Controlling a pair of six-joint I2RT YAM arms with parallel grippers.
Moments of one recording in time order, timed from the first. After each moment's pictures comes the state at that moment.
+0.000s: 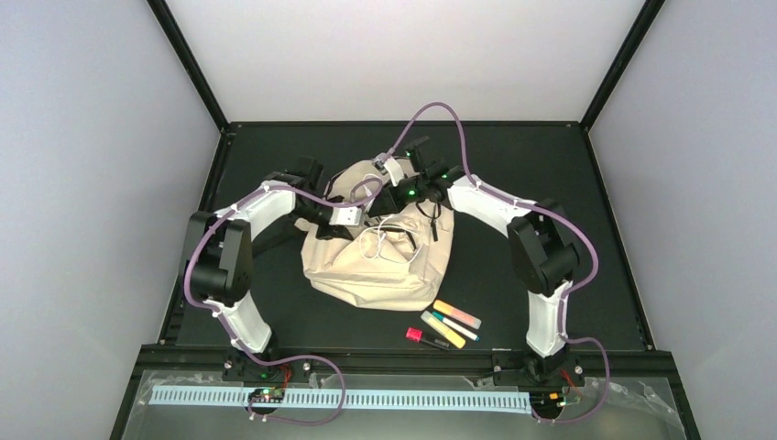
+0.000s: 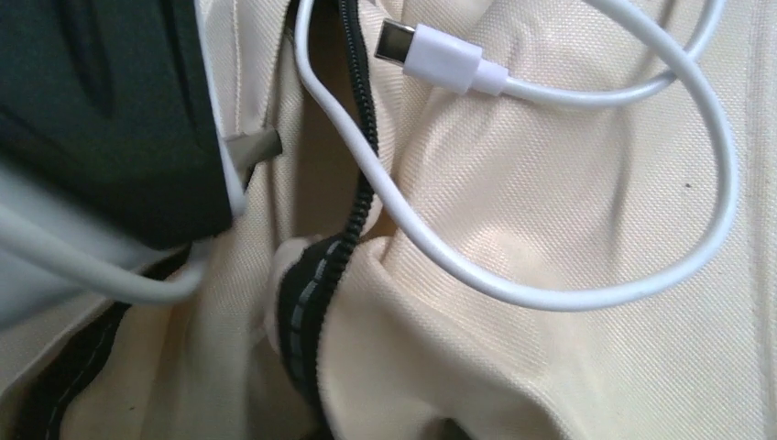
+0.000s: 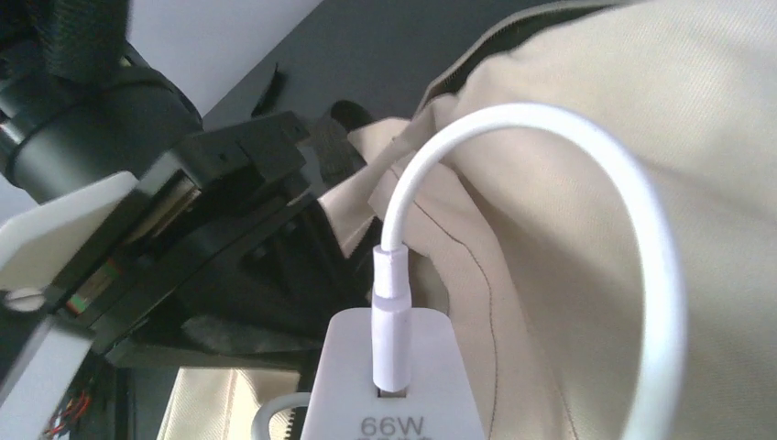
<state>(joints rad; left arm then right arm) -0.24 1.74 1.18 -0.77 0.77 1.45 0.60 1.94 1.45 -0.26 -0.69 0.08</state>
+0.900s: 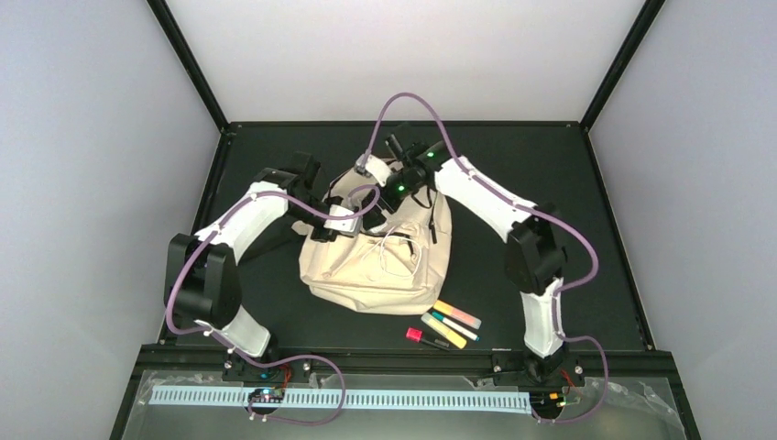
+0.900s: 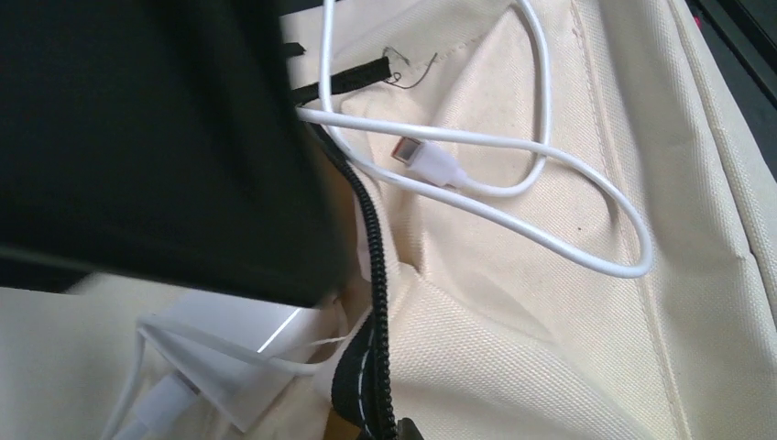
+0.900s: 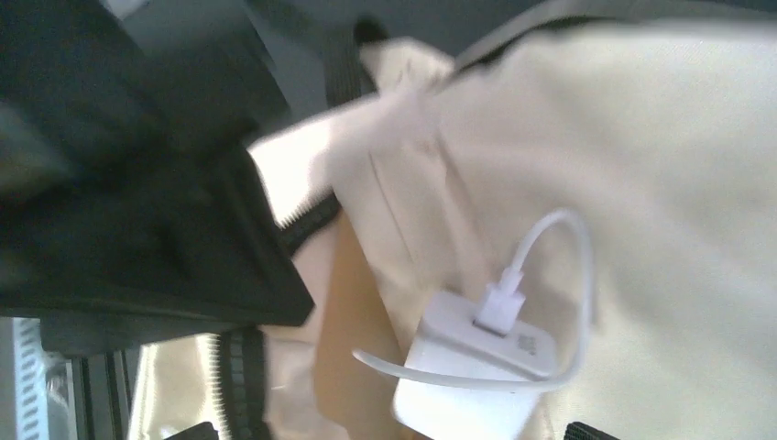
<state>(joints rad) -0.27 1.59 1.21 -0.96 0.79 1.56 0.69 2.05 1.83 -0.87 -0.56 -0.23</state>
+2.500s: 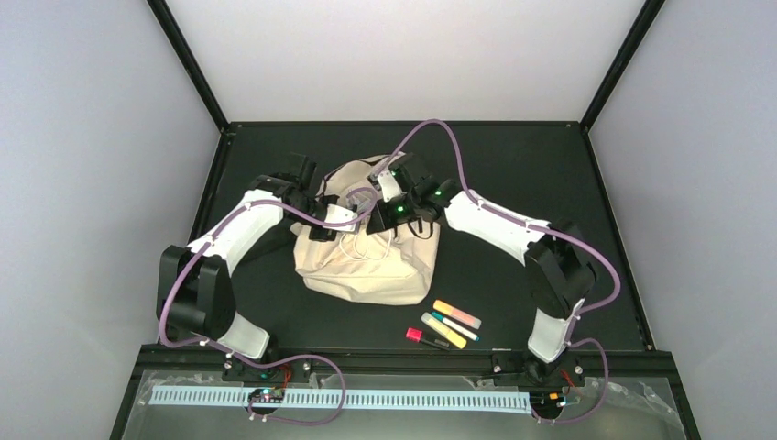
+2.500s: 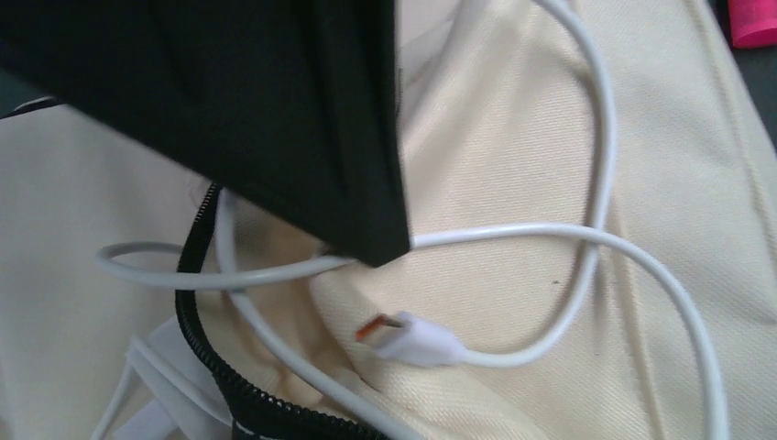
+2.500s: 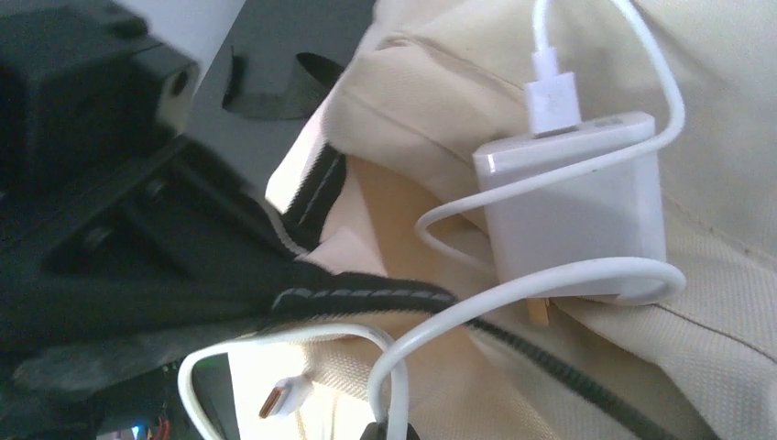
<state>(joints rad) -0.27 1.52 1.13 -0.83 0.72 1.46 0.77 1.78 1.39 -0.42 -0.43 0.39</state>
